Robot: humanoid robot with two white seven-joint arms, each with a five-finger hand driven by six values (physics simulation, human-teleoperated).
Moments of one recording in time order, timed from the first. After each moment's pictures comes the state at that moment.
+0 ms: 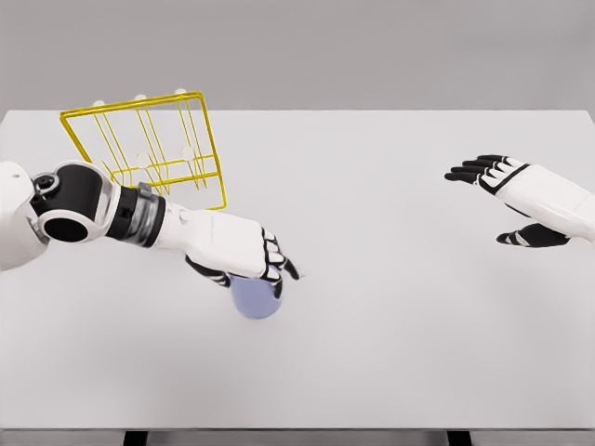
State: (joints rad) left arm -1.09 0.77 -1.32 -1.66 -0.29 -0.61 -0.51; right arm -0.10 -0.67 -0.10 -1.69 0.37 -0.61 0.61
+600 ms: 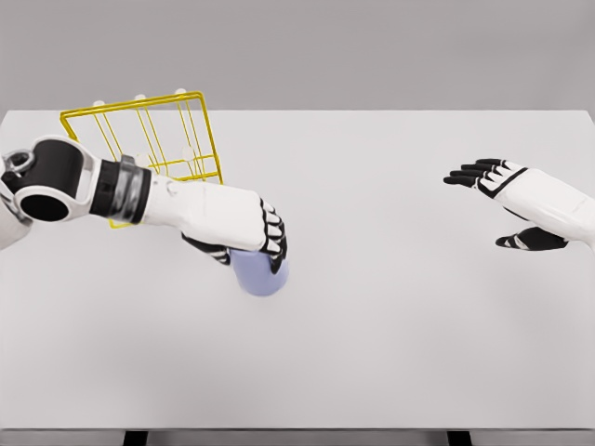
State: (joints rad) left arm -1.11 0.80 -1.24 -1.68 -0.22 -0.61 -0.51; right arm -0.09 -0.67 -0.10 -1.69 0.37 -0.61 0.61
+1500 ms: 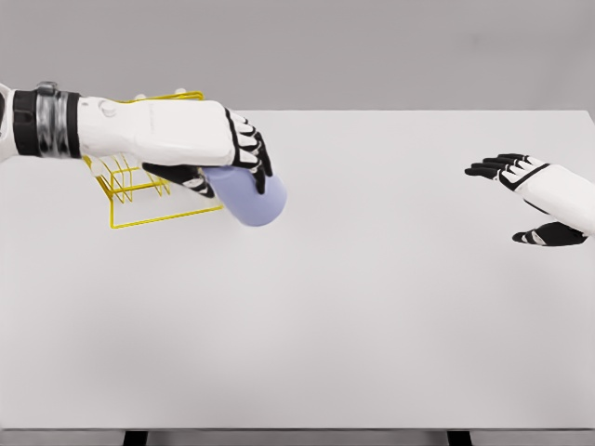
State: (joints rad) left arm -1.11 0.87 -1.01 -1.67 -0.06 -0.61 -0.51; right arm -0.09 -0.67 -0.15 -1.64 0.36 -0.61 0.61
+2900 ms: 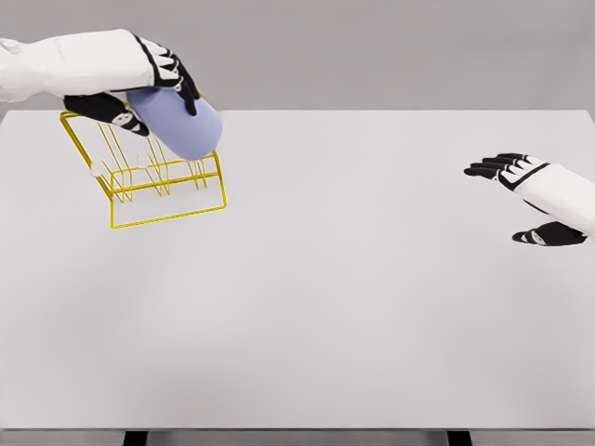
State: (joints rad) left arm -1.09 0.94 -0.88 -1.50 -0.03 -0.61 -0.52; right arm -0.09 -0.67 -0.15 -1.65 0.37 -0.61 0.61
